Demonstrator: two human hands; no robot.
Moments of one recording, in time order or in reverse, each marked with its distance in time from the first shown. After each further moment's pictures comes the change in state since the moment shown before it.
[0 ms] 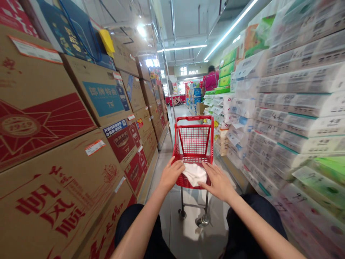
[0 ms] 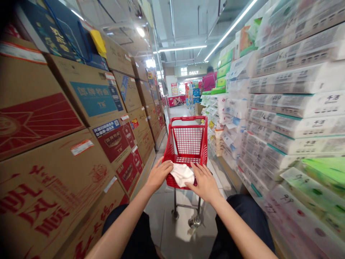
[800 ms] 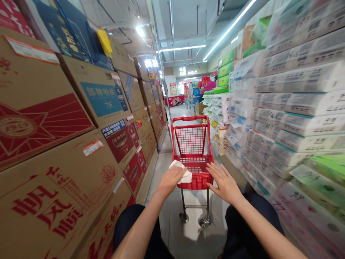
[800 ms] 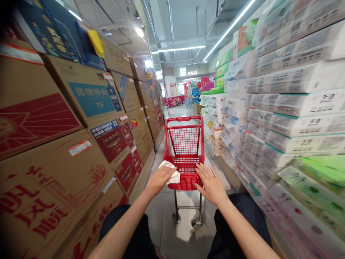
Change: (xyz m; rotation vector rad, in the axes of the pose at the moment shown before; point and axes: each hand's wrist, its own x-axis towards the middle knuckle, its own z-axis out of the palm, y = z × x) left_hand -0.025 0.005 0.029 0.008 -0.064 0.045; right_hand -0.027 0.037 0.004 -0.151 0.077 -0.128
